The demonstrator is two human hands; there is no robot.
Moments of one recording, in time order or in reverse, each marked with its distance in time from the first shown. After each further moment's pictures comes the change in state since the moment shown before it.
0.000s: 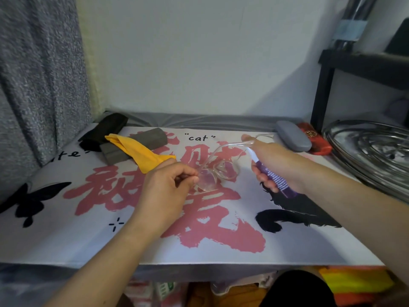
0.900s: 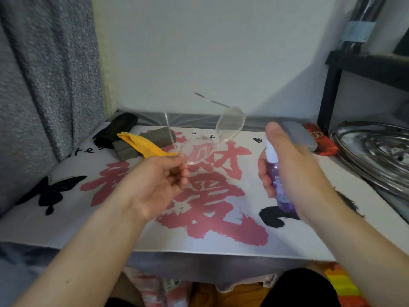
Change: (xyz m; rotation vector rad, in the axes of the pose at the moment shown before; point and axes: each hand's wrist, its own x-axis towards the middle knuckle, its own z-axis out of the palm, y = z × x) left_hand 0.012 0.038 -0.042 -1.044 -0.064 -0.870; right_hand -0.076 0.001 0.020 0.226 0.228 -0.302
